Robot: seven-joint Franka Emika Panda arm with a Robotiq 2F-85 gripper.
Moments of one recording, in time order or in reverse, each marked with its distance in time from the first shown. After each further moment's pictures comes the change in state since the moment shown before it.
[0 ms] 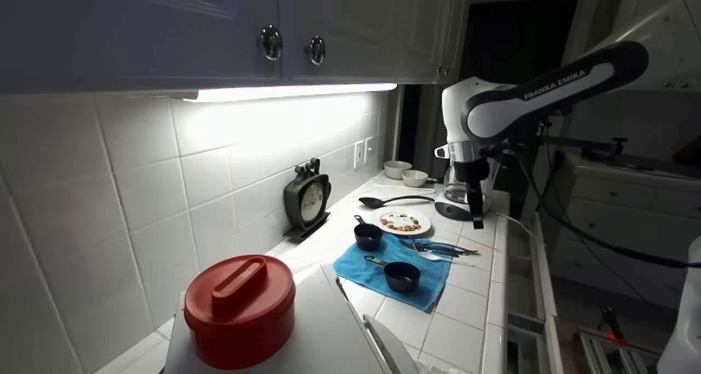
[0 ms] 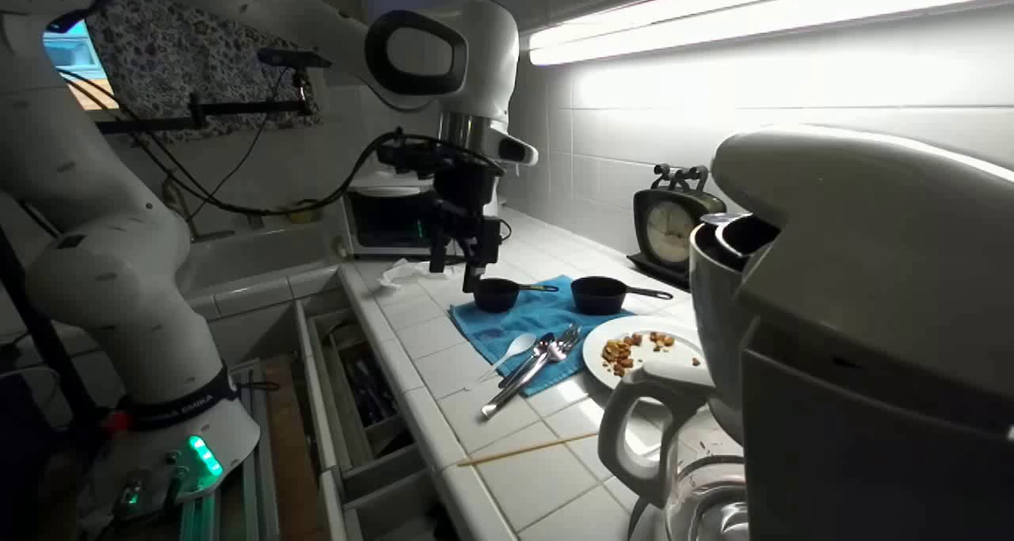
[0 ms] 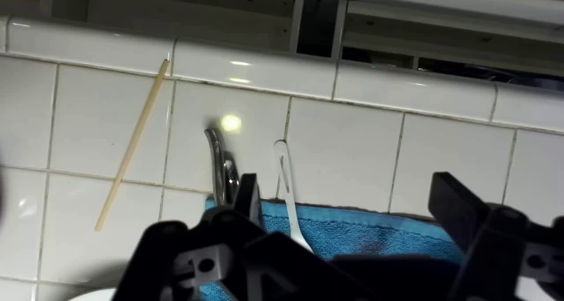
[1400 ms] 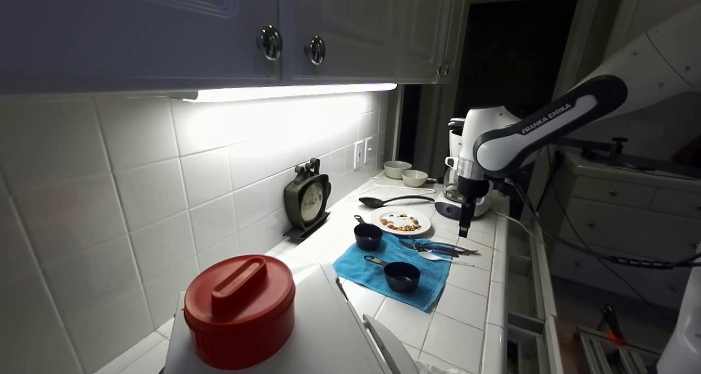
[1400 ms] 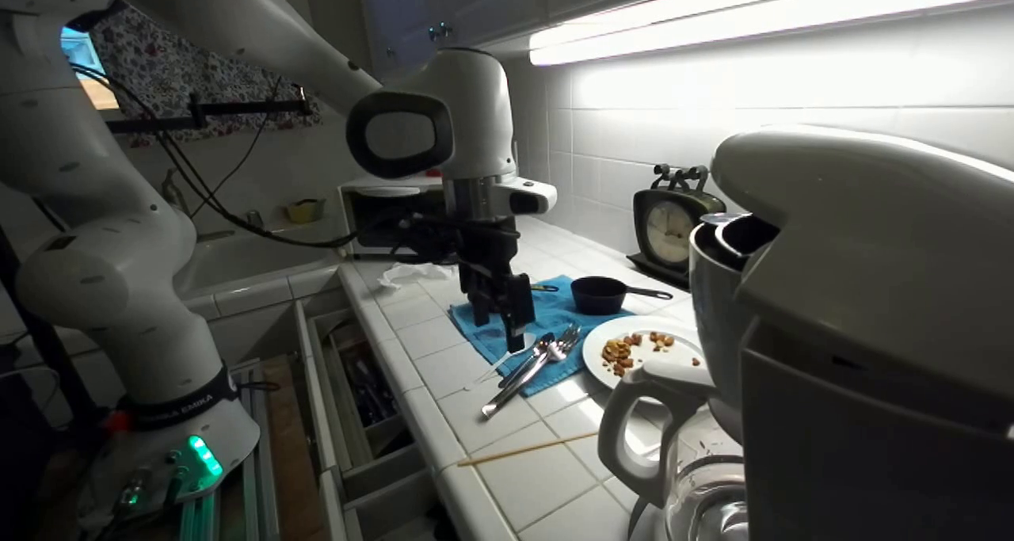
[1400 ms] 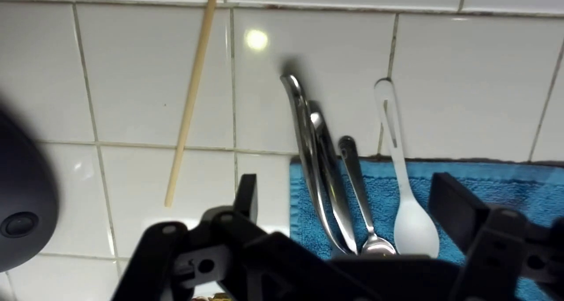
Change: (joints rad) arm -0.092 0.059 -0.078 -0.161 0.026 0.507 -0.034
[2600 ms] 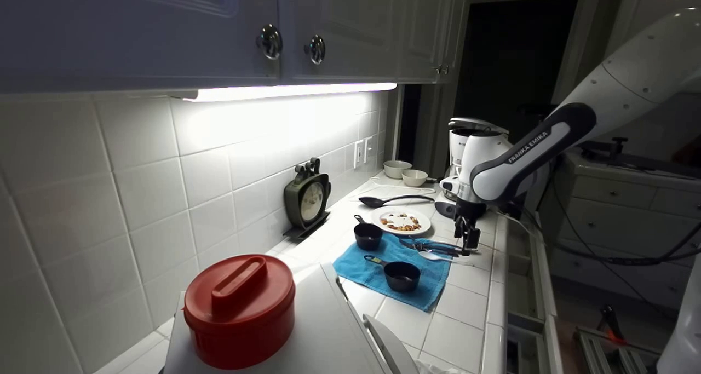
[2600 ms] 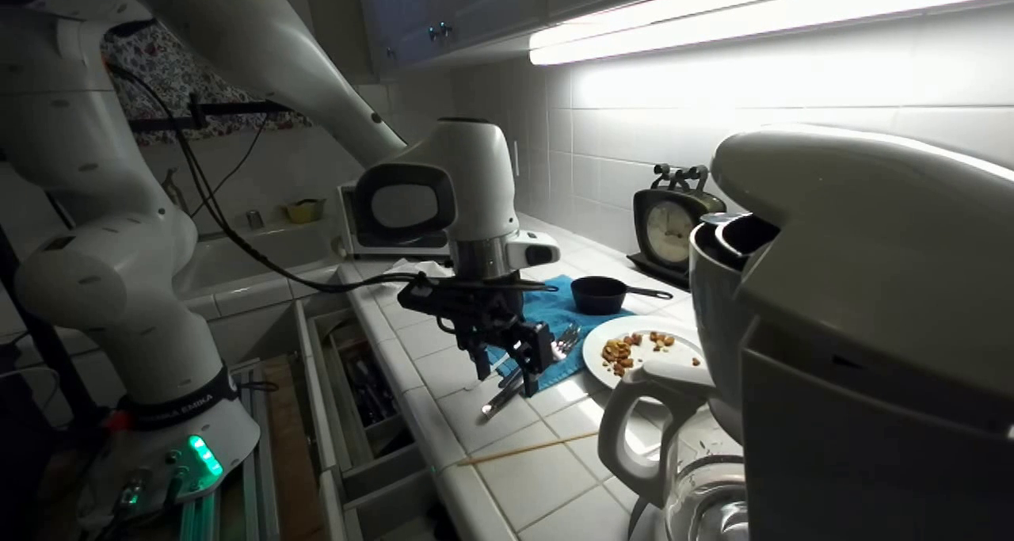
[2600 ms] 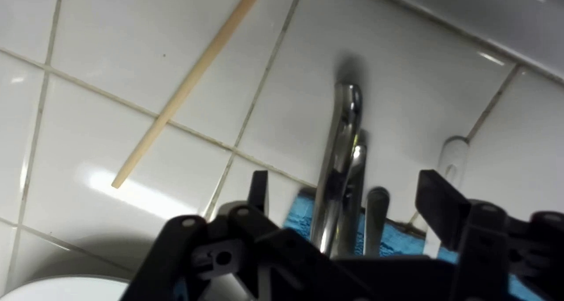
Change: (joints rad) arm -0.012 0.143 -0.022 -0.056 0.029 0.230 -0.422
